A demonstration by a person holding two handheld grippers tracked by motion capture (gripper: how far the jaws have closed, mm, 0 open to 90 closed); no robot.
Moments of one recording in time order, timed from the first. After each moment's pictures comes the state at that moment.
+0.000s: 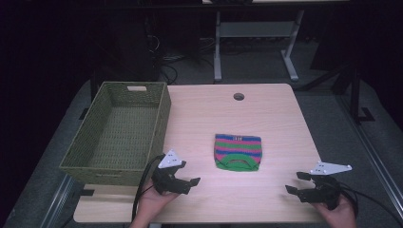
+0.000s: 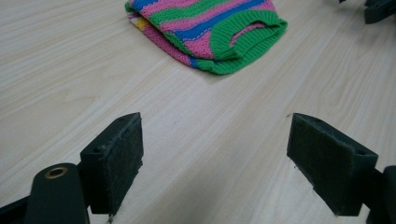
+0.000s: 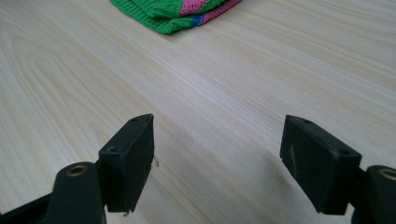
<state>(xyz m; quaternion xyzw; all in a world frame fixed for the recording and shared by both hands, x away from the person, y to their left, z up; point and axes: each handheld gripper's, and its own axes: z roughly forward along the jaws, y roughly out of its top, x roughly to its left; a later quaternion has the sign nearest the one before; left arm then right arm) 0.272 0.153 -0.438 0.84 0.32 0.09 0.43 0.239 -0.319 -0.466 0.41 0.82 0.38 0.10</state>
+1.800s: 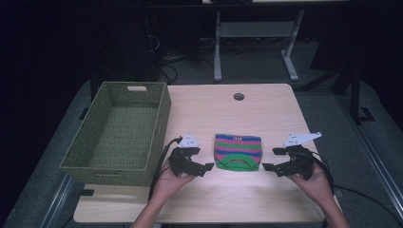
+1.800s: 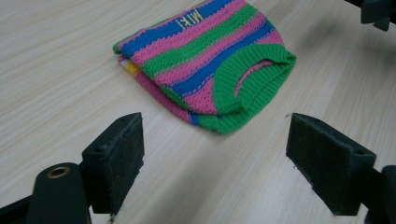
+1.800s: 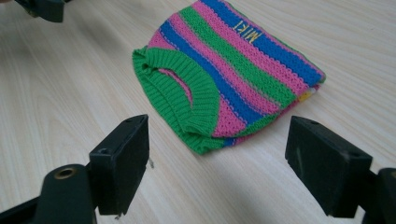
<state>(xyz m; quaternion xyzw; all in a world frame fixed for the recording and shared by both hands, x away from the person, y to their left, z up) 0.320 0.106 -0.424 0.85 0.31 0.06 0.42 0.307 -0.256 -0.419 0.35 0.84 0.40 0.07</state>
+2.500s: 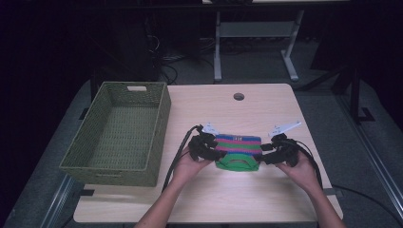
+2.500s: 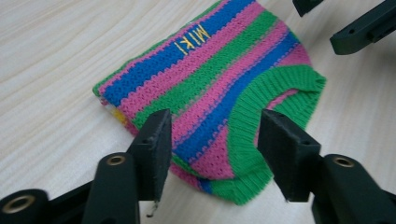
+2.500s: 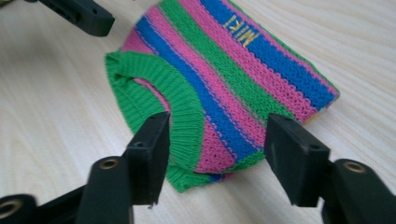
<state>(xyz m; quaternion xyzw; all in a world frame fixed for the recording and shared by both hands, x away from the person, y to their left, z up) 0.368 0.056 -0.431 0.88 0.29 0.05 0.37 0.348 -0.230 -0.430 0.37 0.86 0.35 0.04</state>
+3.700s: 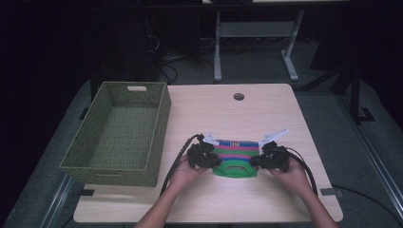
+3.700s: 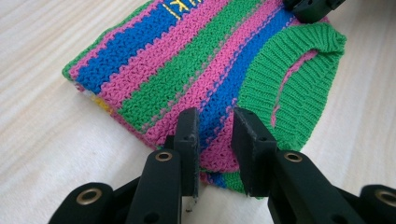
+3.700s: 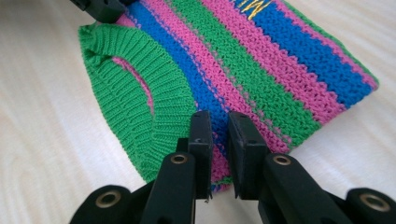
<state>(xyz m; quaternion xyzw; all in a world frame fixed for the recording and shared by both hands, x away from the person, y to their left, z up) 0.348 0.062 -0.451 0.90 0.27 0.03 0.33 0.340 -0.208 -0.453 0.35 0.88 0.32 0.03</state>
